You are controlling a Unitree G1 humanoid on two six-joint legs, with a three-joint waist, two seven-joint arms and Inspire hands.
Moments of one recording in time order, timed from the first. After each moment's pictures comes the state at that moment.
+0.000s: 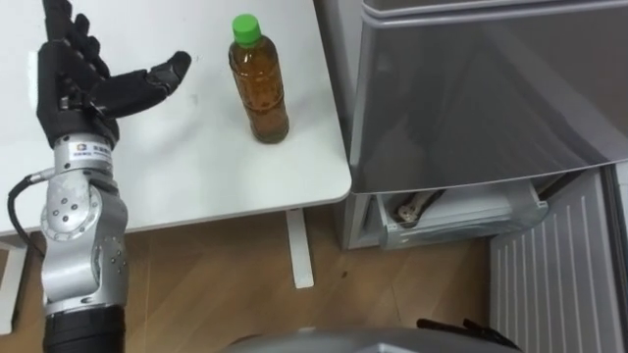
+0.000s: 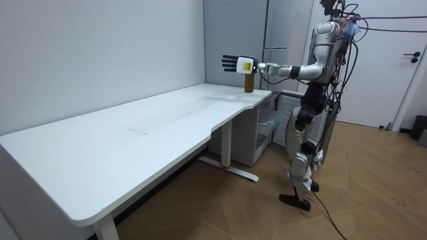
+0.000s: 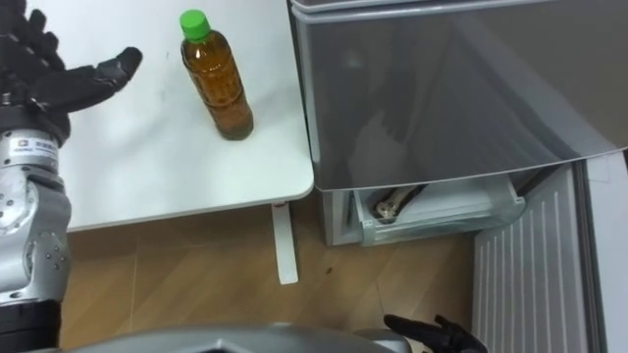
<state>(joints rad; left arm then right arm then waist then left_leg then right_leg) 0.08 0.22 0.26 -0.06 -0.34 -0.06 0.06 0.12 -0.24 -0.12 1.31 0.38 -0.02 0.23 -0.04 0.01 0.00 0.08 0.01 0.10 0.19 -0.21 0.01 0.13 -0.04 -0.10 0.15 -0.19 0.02</state>
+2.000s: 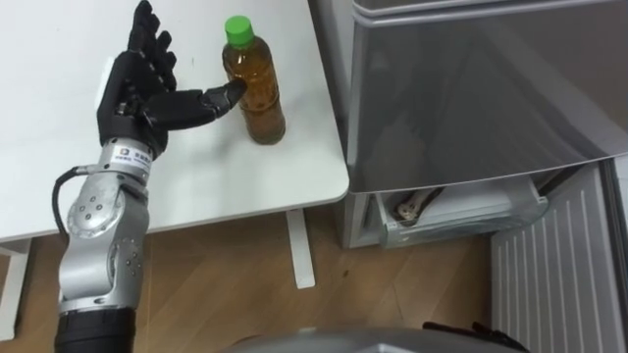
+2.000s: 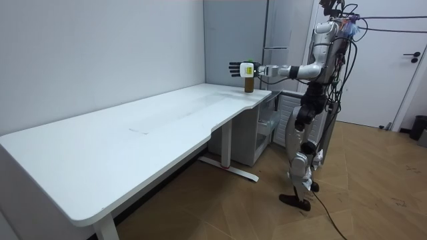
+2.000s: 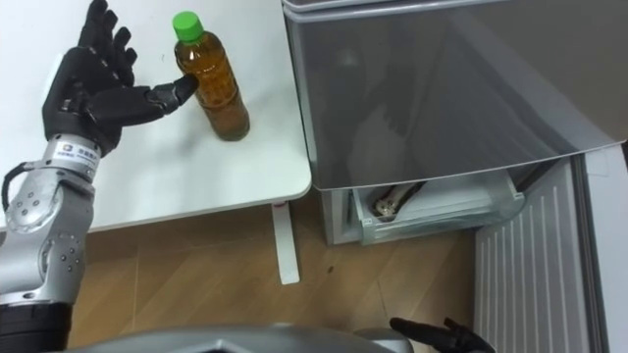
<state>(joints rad) 0.08 0.22 0.15 -0.06 -0.34 0.04 -0.11 0.13 -0.26 -0.11 1.28 0.35 0.01 0.19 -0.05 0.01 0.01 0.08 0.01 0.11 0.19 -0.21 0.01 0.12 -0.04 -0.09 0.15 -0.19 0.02</state>
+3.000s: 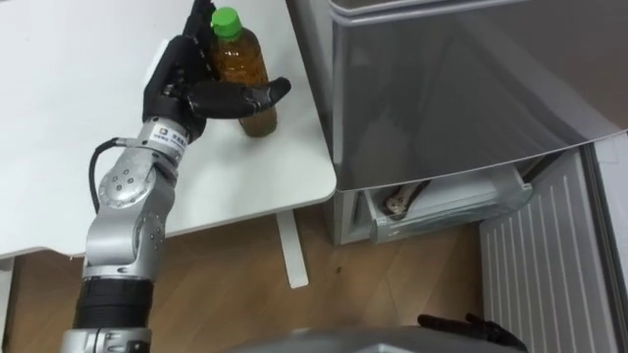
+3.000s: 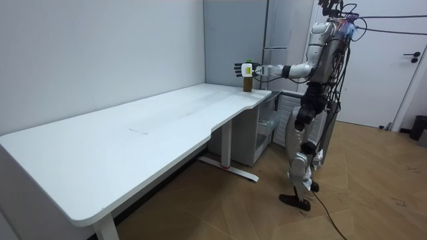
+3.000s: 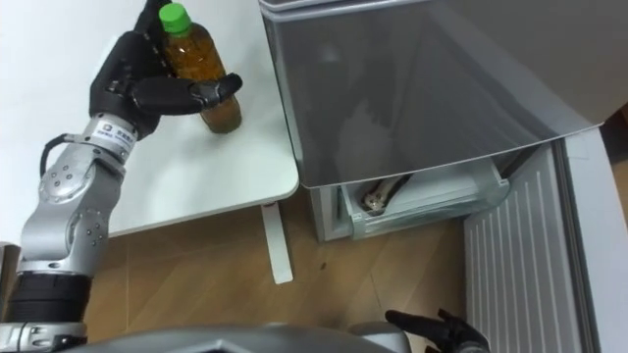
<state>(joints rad) -0.03 0.22 0.05 0.03 -0.34 0.08 -0.22 0.12 -0.24 -0.10 1.24 0.35 0.03 0.18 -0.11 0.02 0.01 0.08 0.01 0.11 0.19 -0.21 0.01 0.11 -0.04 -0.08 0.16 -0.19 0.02</state>
